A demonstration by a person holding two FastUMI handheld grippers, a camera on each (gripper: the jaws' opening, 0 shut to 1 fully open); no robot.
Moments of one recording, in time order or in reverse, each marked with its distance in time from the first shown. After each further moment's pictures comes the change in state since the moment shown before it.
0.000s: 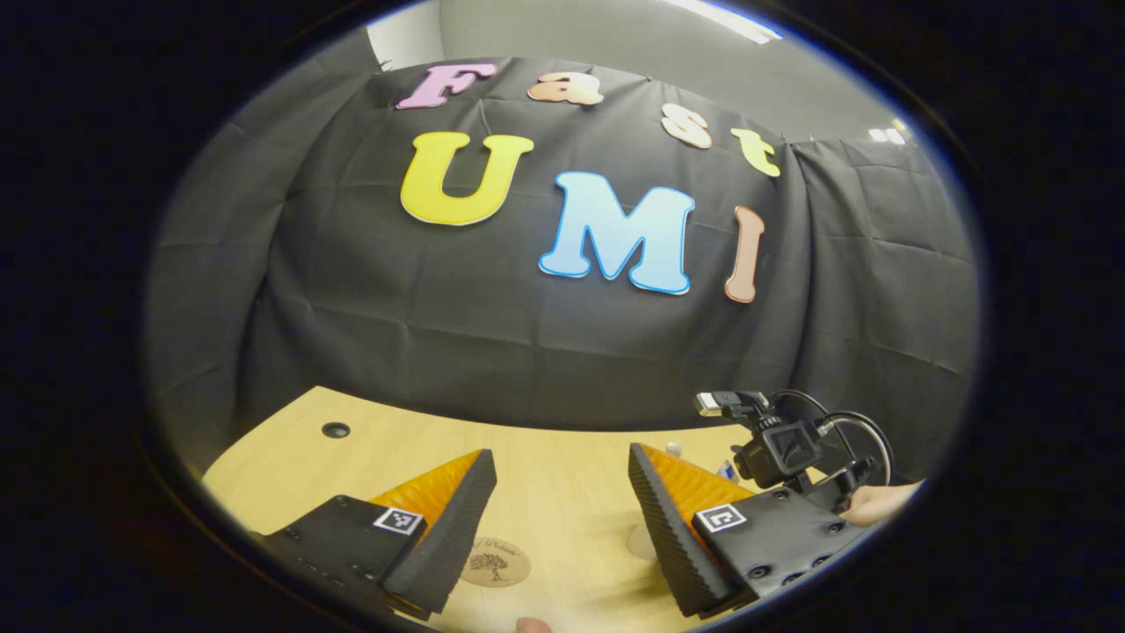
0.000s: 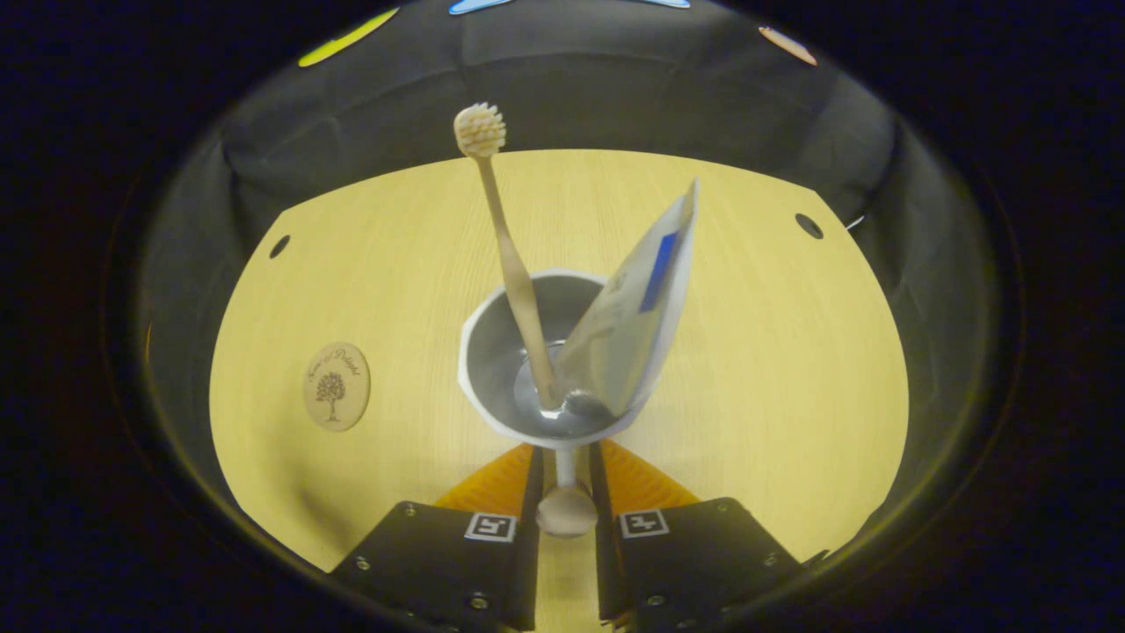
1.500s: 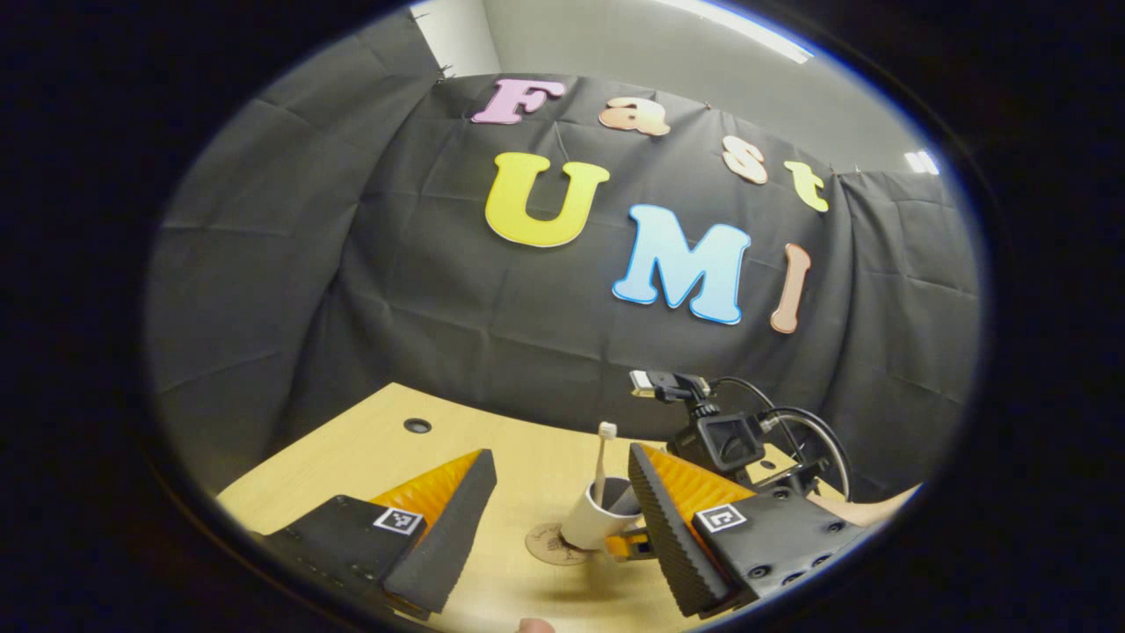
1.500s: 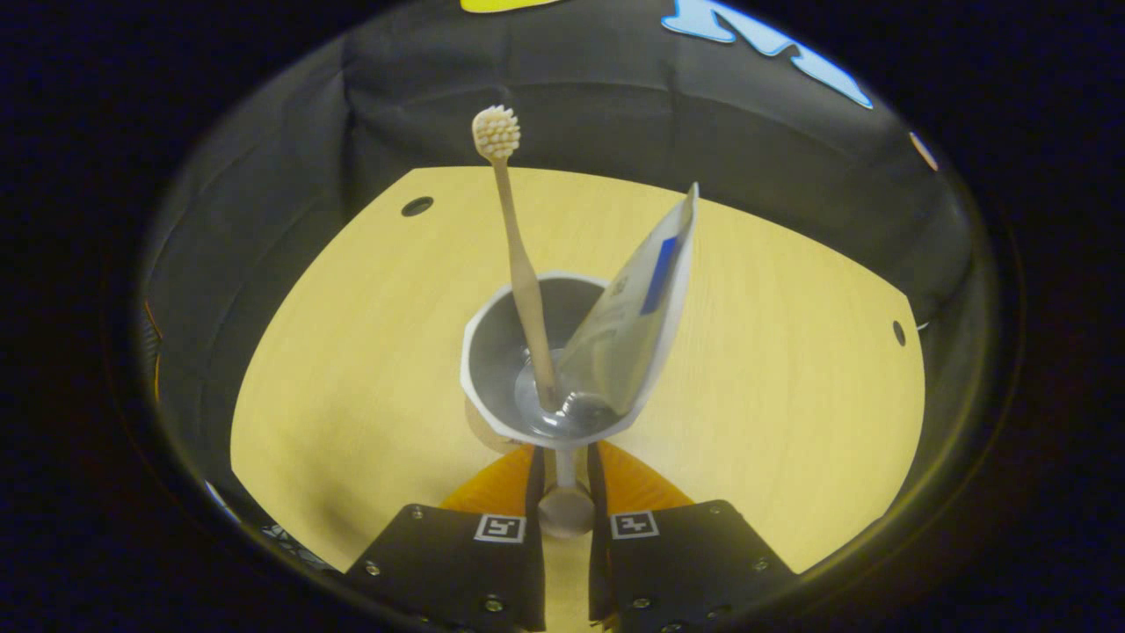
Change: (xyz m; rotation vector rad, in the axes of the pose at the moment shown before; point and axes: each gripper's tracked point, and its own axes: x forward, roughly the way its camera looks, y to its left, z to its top) left arm -0.097 0.097 0.031 -0.079 -0.050 0.150; right arm -0.012 0.176 0.017 -0.300 -0.065 0.149
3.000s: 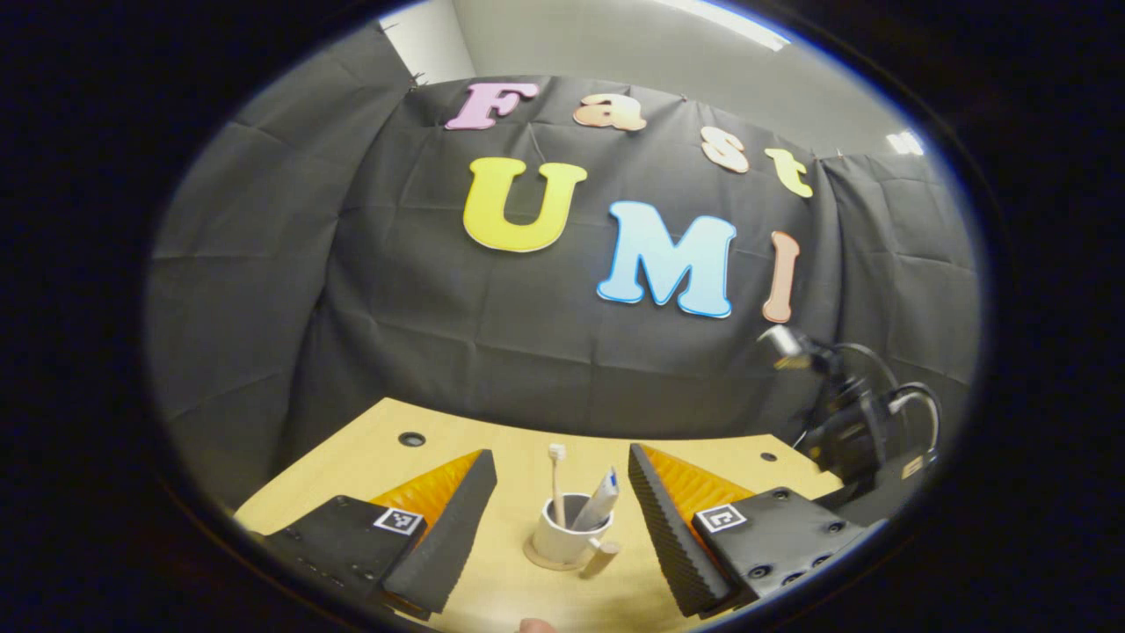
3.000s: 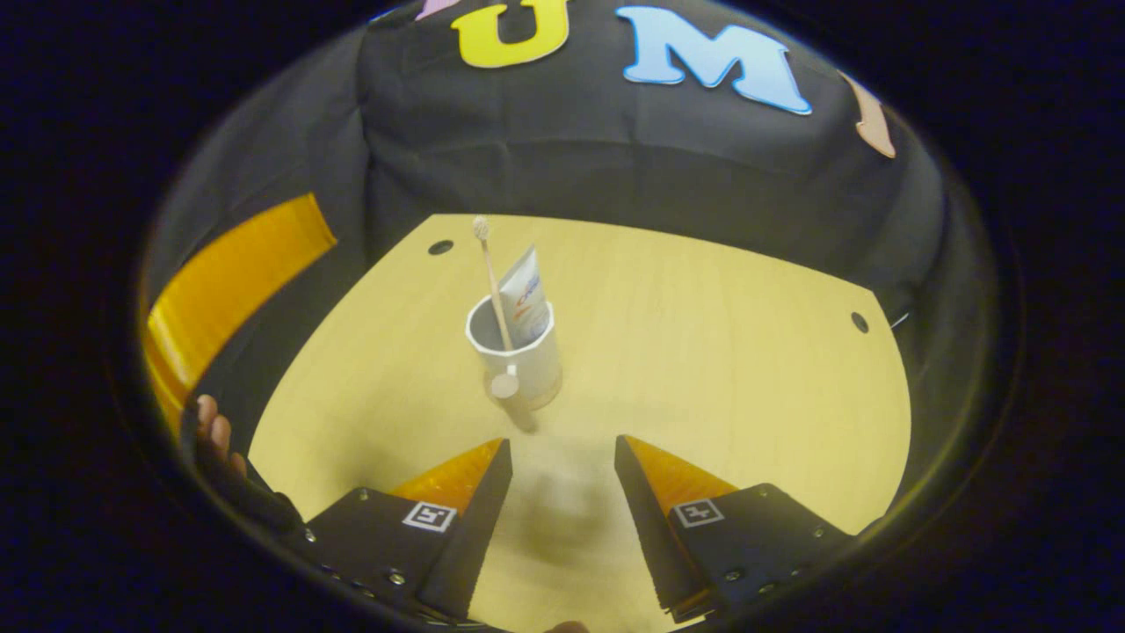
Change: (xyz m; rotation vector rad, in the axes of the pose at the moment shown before) left arm 0.014 -0.046 0.014 0.070 -0.003 -0.043; right arm -0.110 -0.025 -0.029 0.069 -0.276 -0.006
